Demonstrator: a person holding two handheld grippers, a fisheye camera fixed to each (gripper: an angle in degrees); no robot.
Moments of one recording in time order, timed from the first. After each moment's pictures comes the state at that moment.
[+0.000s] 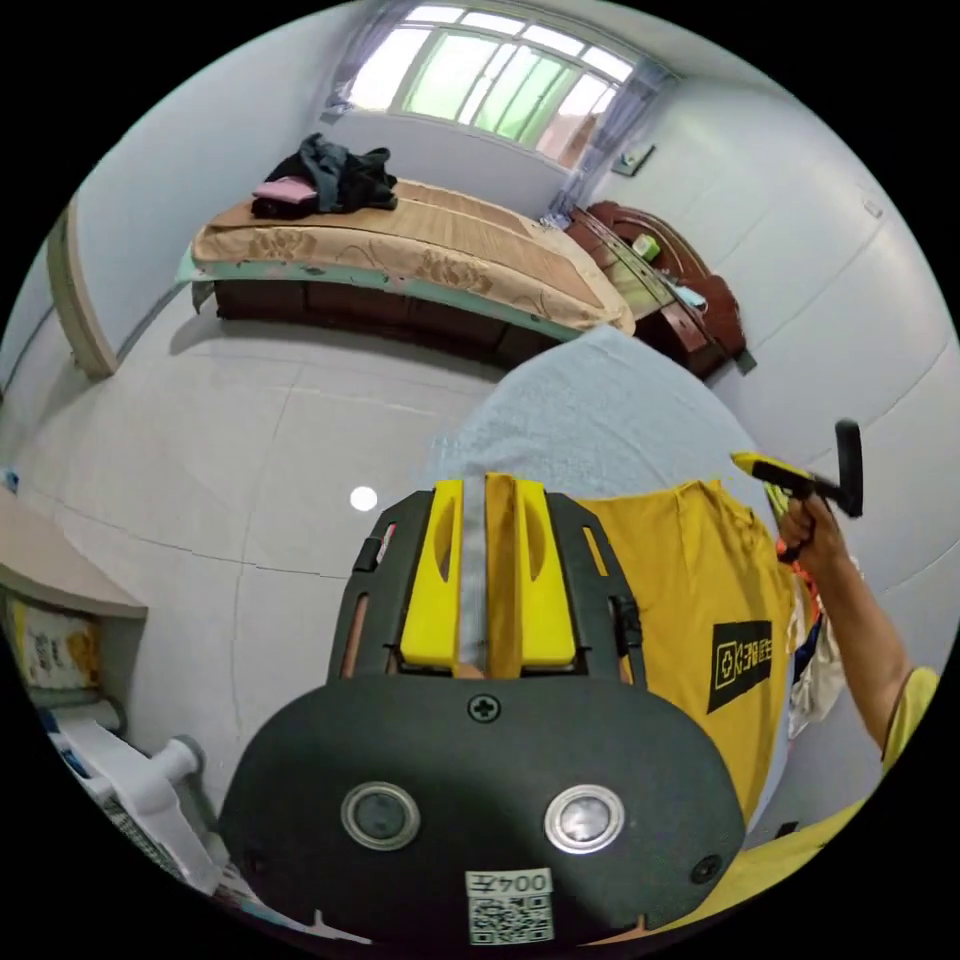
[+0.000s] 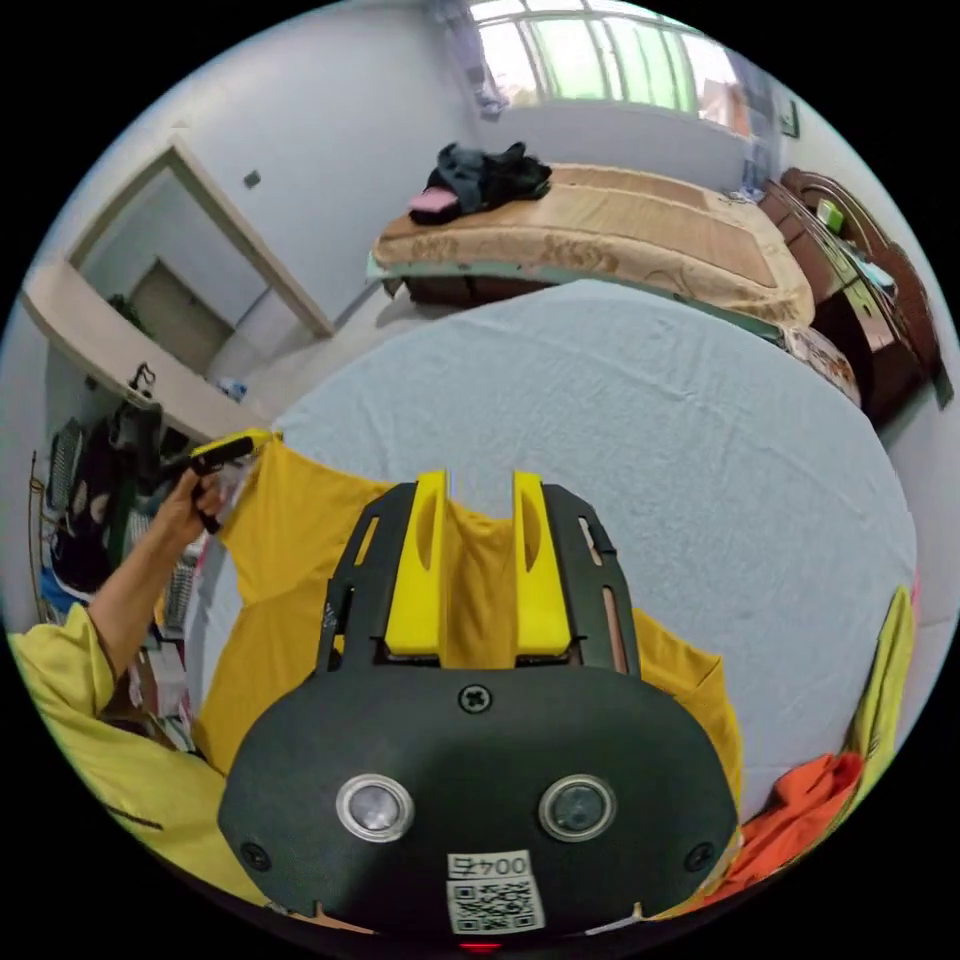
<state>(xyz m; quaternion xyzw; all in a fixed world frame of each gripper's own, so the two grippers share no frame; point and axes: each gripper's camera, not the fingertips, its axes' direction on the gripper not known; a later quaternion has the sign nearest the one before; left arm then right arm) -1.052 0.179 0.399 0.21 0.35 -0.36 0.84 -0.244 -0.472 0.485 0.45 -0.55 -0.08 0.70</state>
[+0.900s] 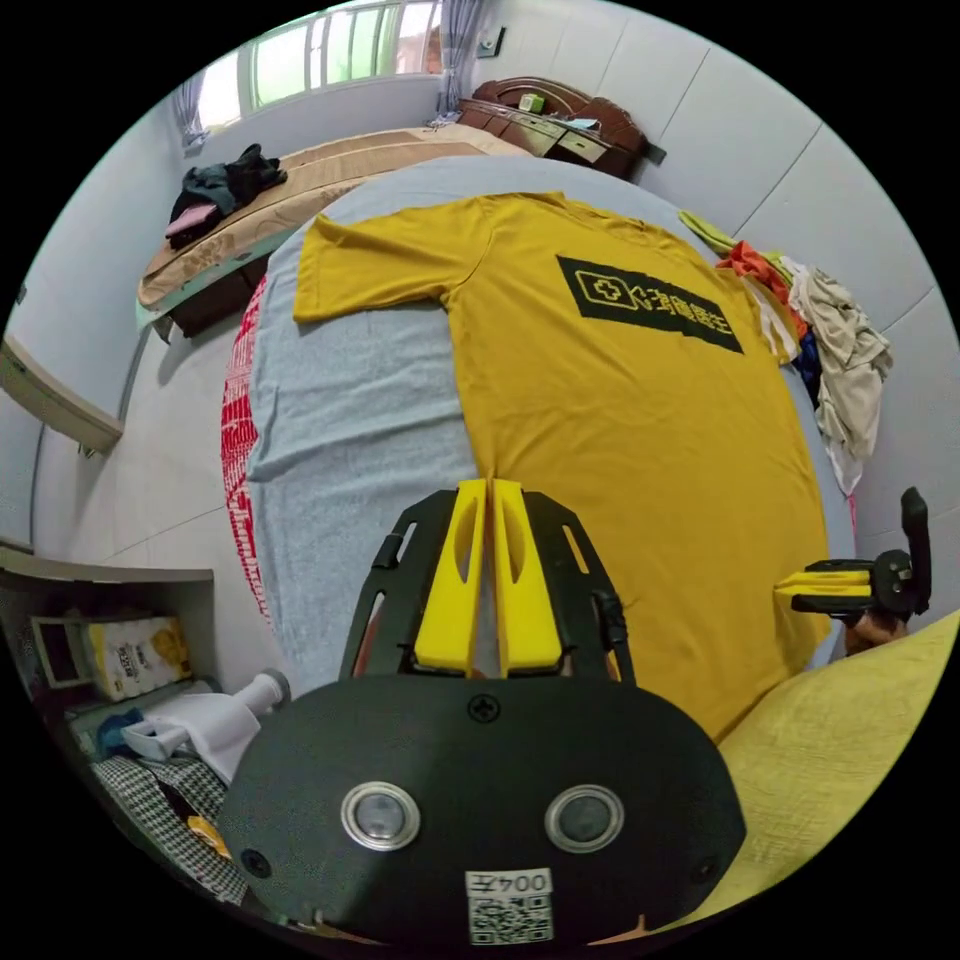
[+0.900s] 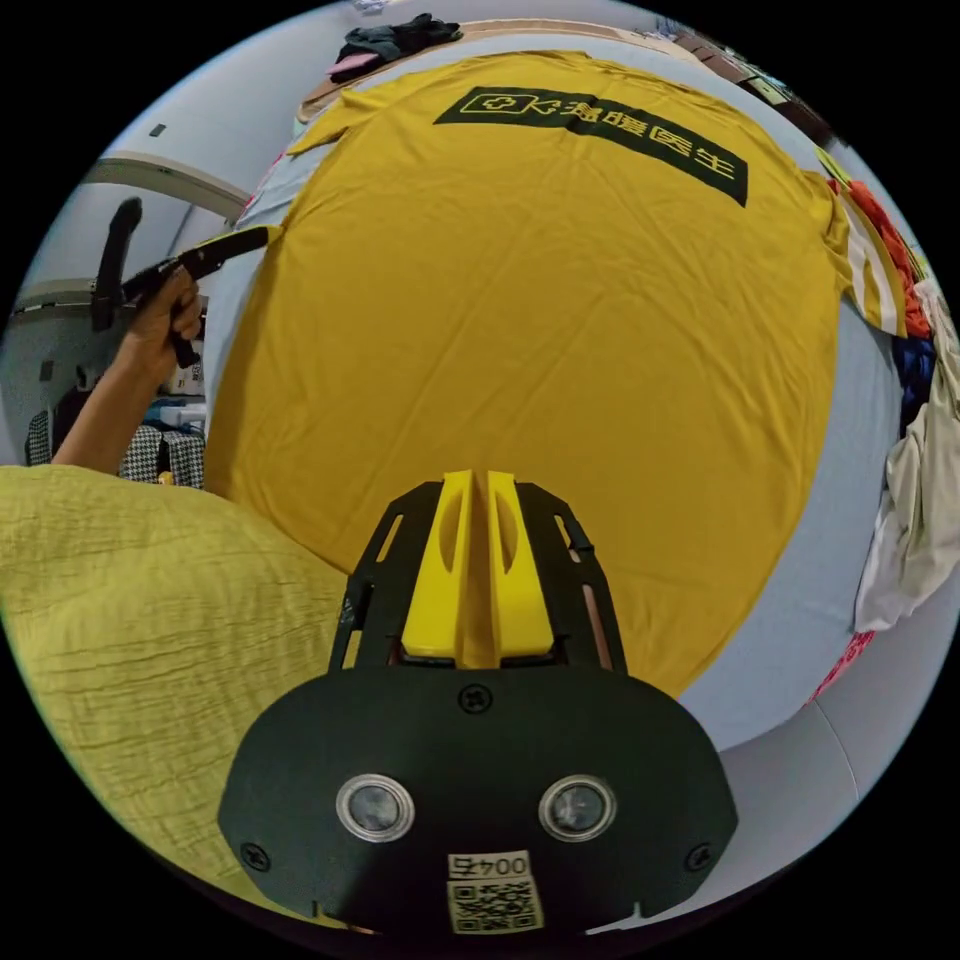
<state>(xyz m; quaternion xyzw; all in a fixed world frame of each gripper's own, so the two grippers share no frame) -0.787 0.364 0.296 0.12 0.31 -0.15 0.93 -0.369 -0.027 0.537 0.18 -0.54 -0.08 0.82</state>
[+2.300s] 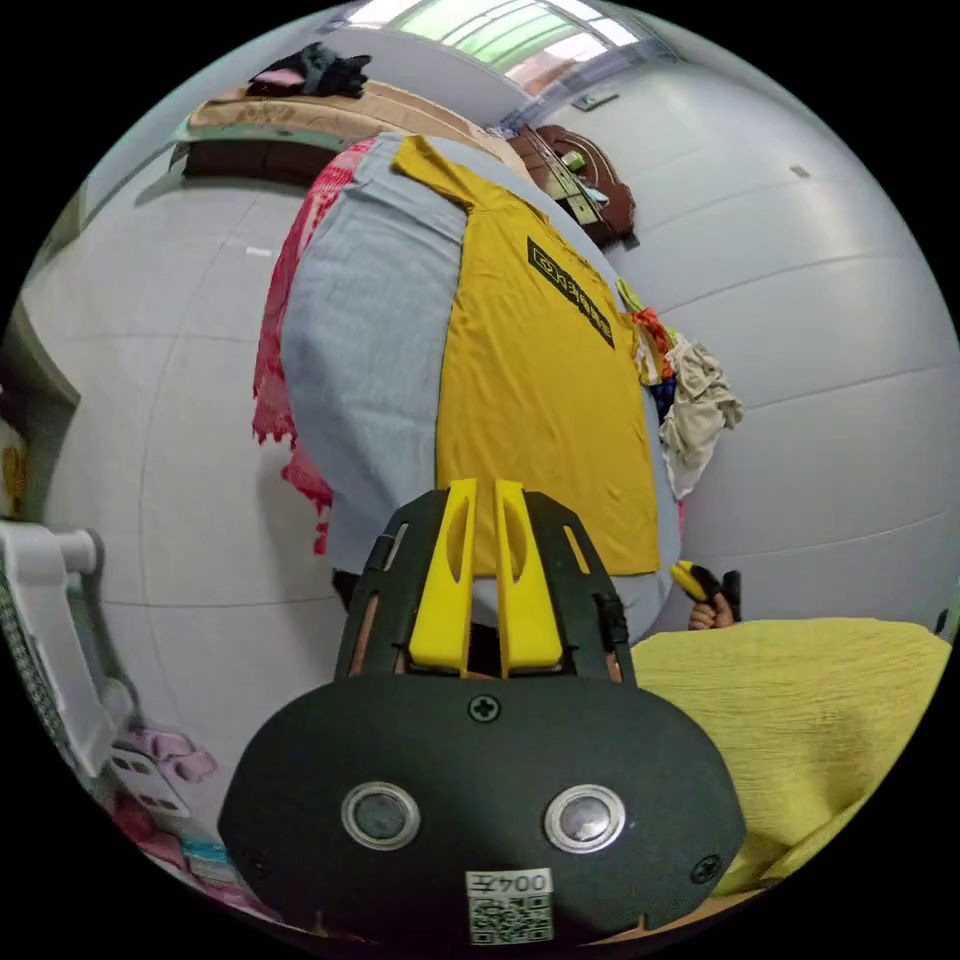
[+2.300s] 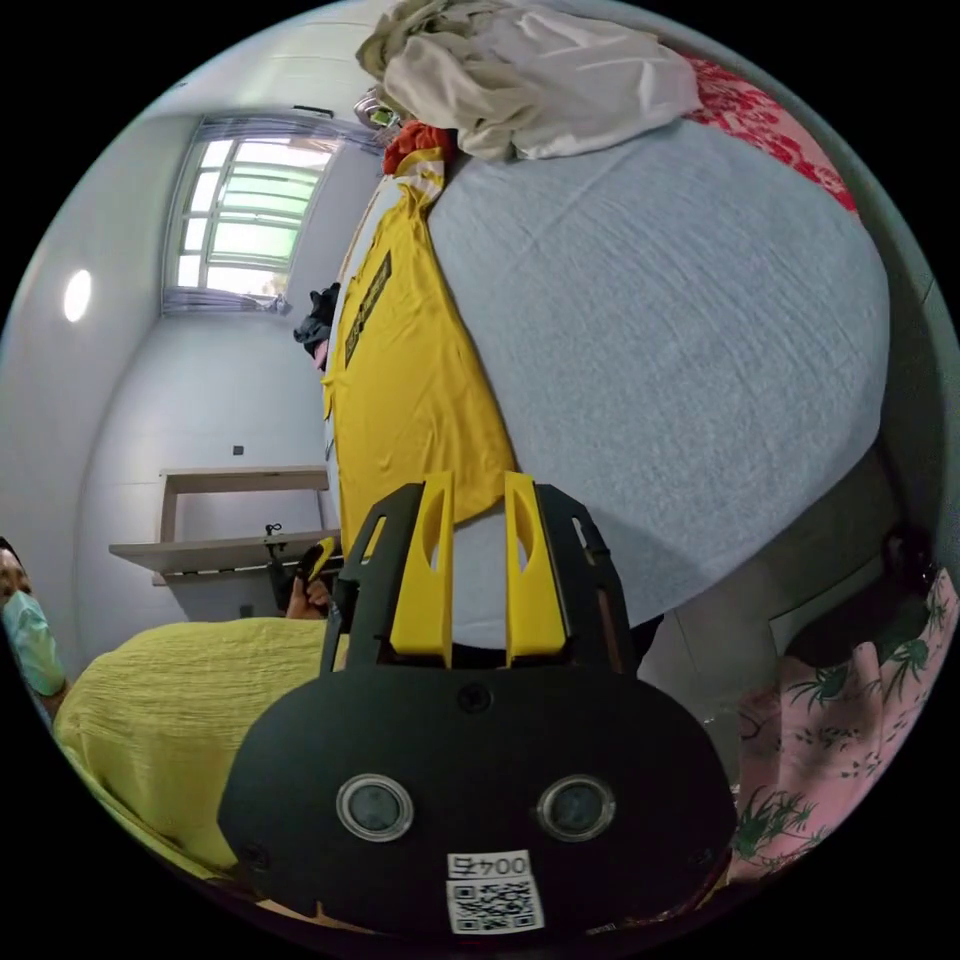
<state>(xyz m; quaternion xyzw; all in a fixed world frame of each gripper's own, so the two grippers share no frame) -0.745 0.715 0.377 0.13 0.55 -0.29 0.78 -0.138 0.327 0.745 0.18 -0.80 0.23 0.52</state>
